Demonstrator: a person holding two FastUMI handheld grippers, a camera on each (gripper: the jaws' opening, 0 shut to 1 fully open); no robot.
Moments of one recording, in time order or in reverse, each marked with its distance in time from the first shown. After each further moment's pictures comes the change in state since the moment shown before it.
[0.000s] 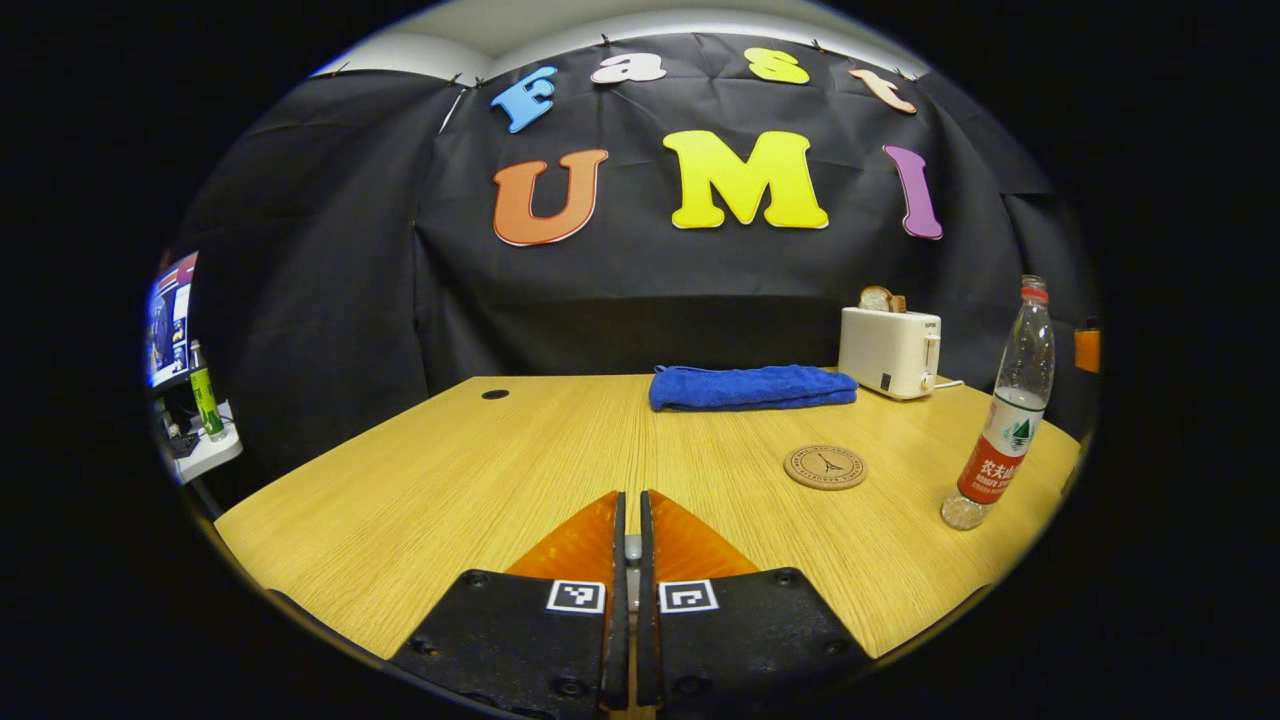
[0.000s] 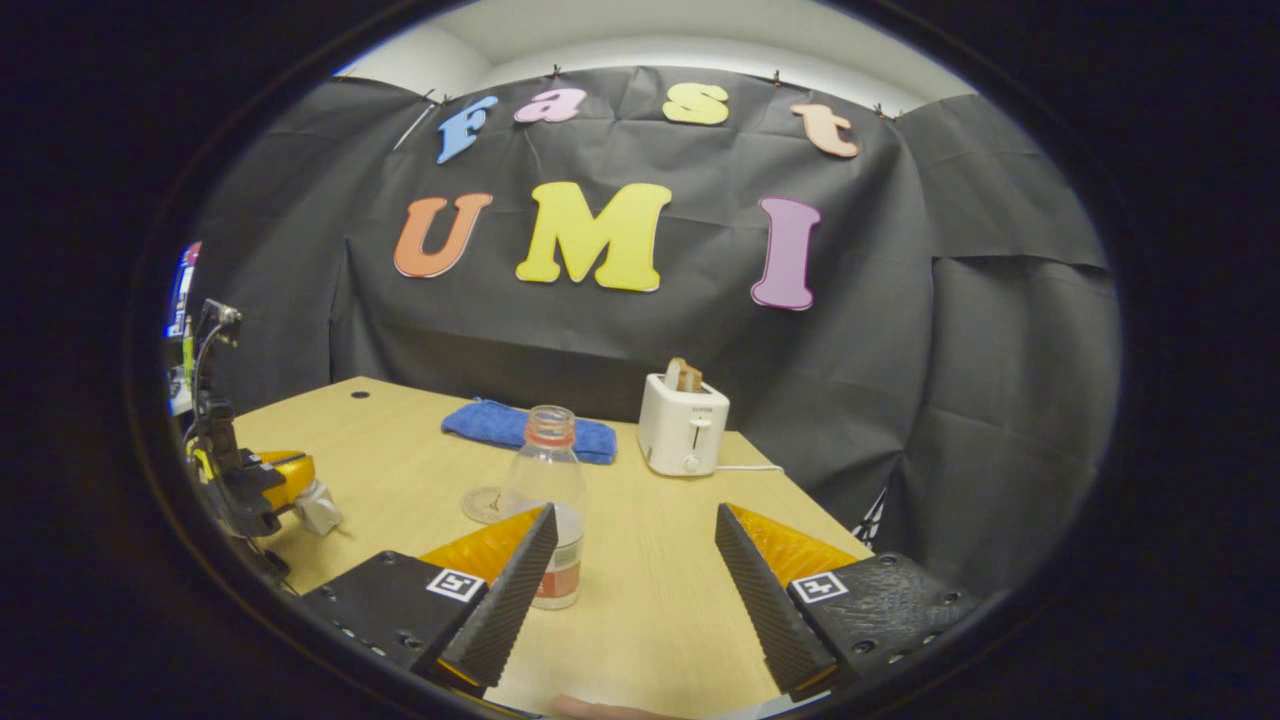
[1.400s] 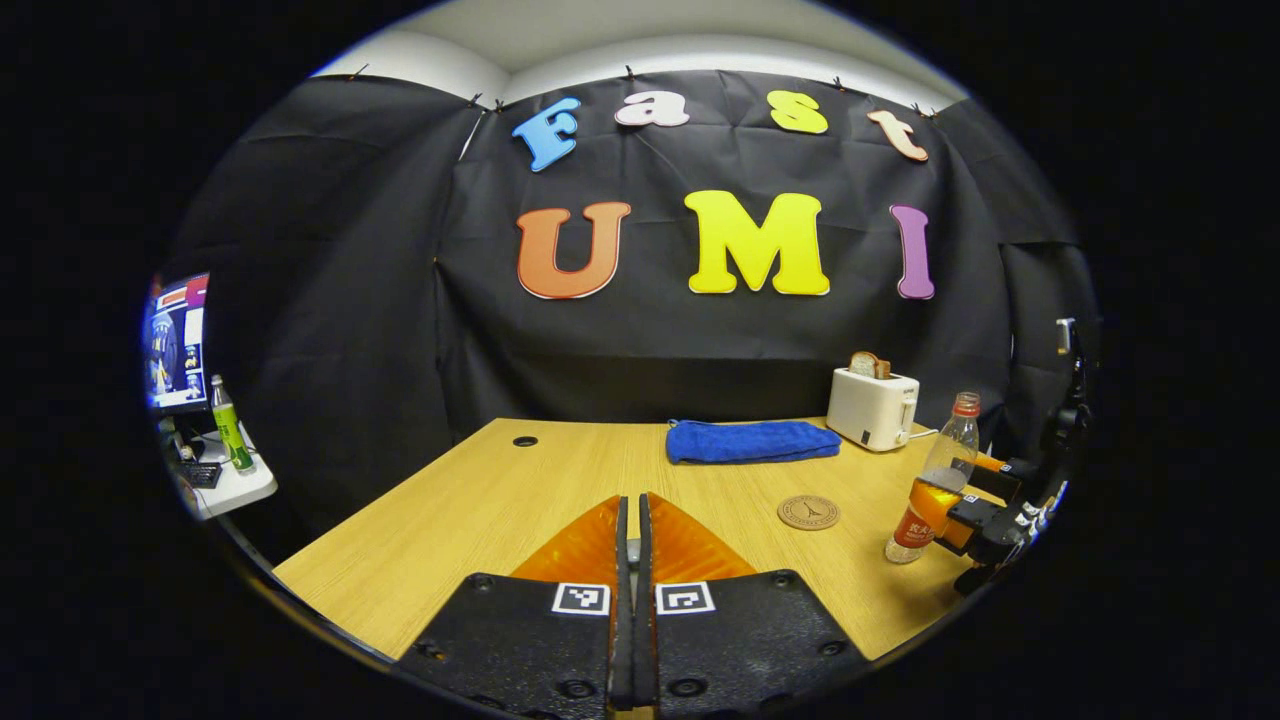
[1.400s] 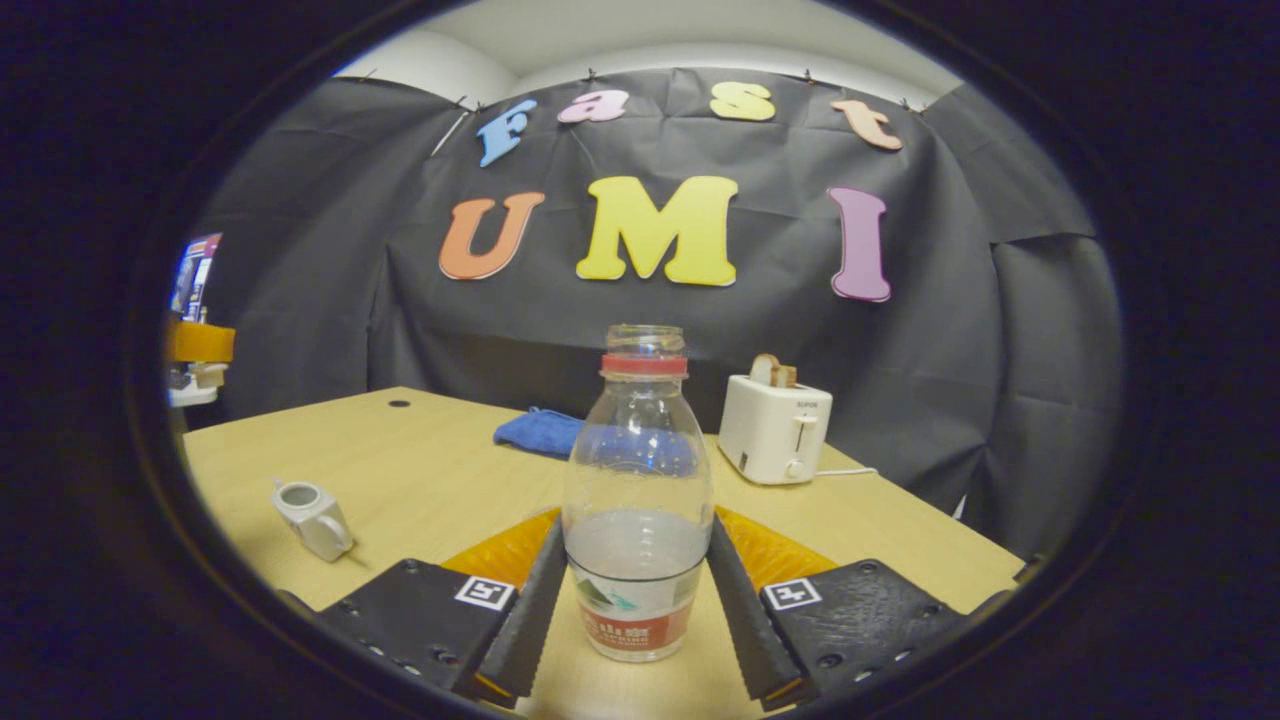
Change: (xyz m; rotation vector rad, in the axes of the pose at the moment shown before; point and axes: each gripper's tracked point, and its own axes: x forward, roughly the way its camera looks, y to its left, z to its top) left arm -0.079 0.064 0.090 -0.036 -0.075 -0.026; right arm 0.073 0.107 -0.030 -0.011 -0.068 0.136
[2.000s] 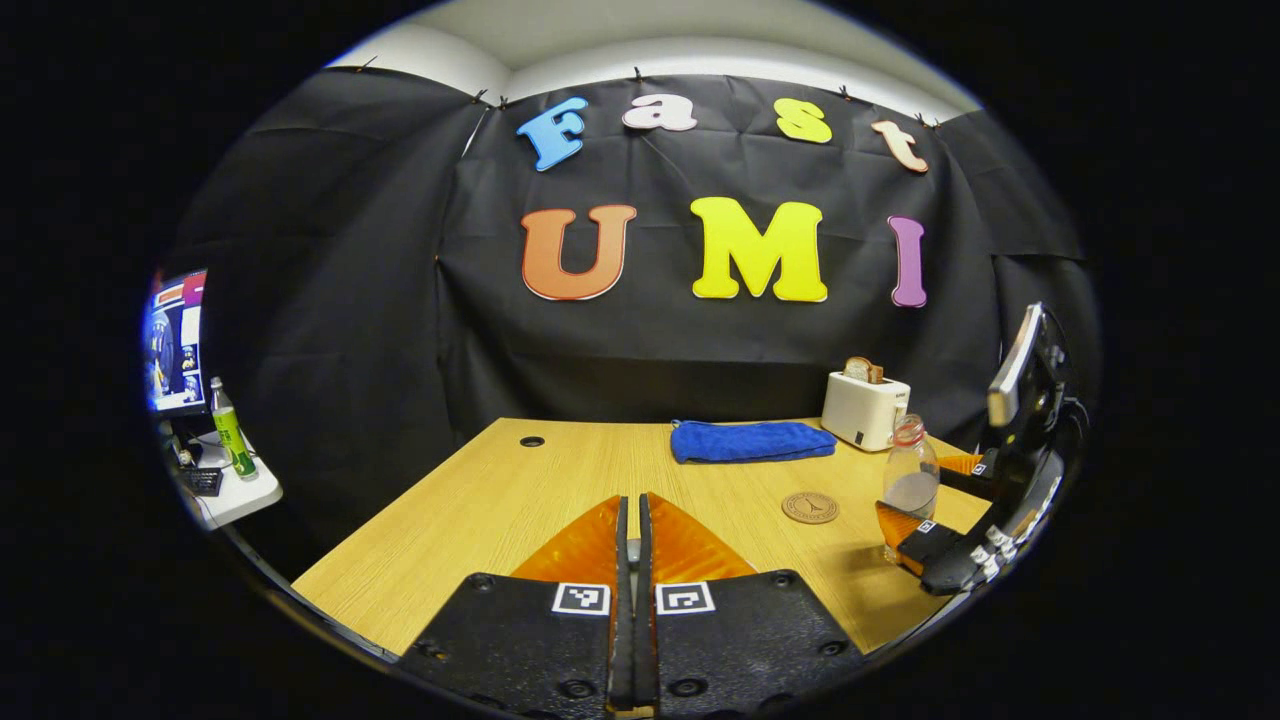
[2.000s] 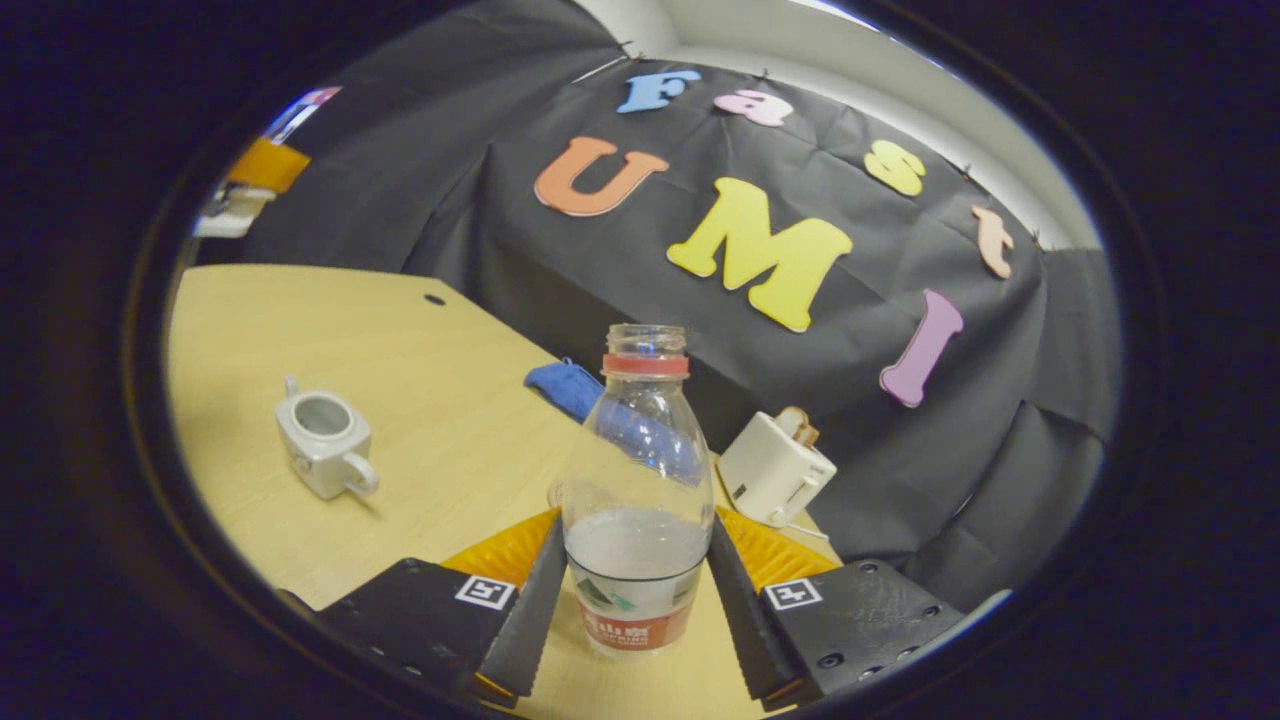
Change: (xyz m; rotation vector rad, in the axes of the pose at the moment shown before) left arm -0.016 0.026 0.012 -0.003 -0.003 -0.045; right arm -0.008 0.060 0.007 -0.520 0.080 -0.075
